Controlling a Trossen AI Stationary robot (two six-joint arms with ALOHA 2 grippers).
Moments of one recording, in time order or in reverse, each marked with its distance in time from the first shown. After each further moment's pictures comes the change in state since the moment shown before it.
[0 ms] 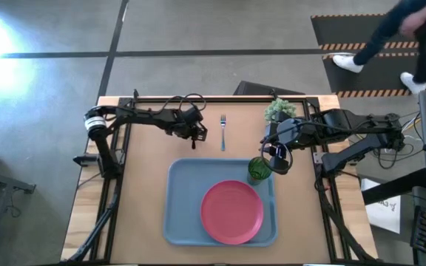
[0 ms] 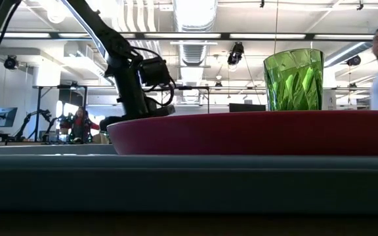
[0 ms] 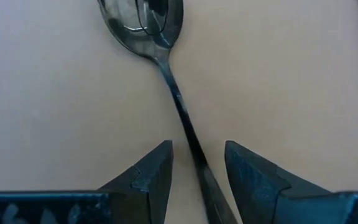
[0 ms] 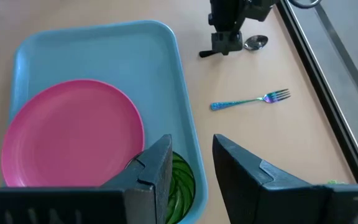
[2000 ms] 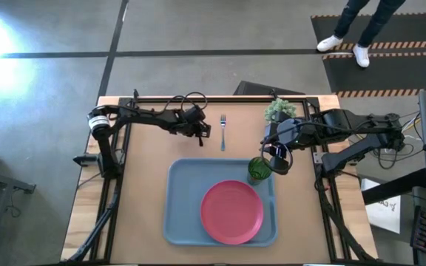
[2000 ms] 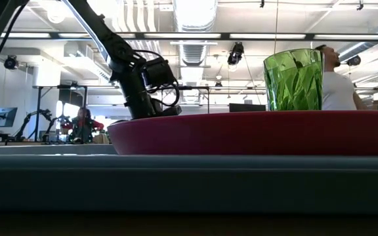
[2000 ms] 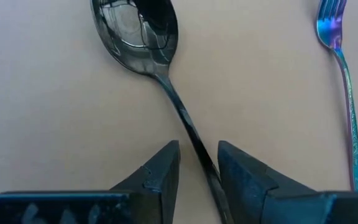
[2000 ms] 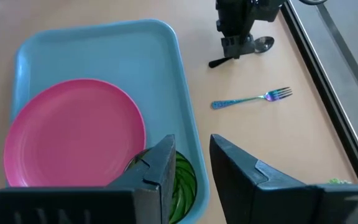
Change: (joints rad) left arm 0.000 0.044 0.009 0.130 -0.025 -0.052; right arm 0.001 0.000 0.000 -0.004 -0.004 0.009
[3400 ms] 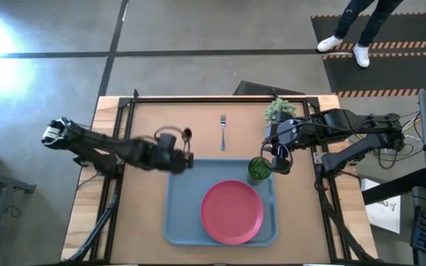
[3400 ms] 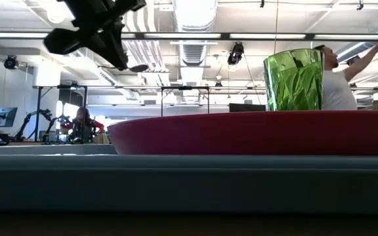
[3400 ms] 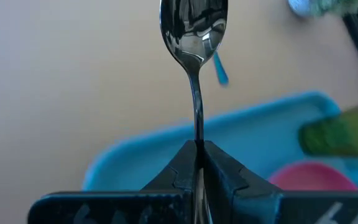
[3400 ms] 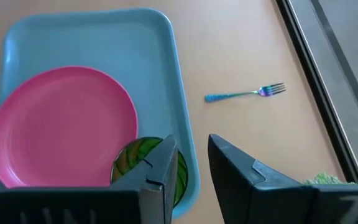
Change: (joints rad) left arm -0.669 -0.495 0.061 -0.587 -0.465 -0.567; right arm -0.001 -0.001 0.000 -0.035 0.011 -0.036
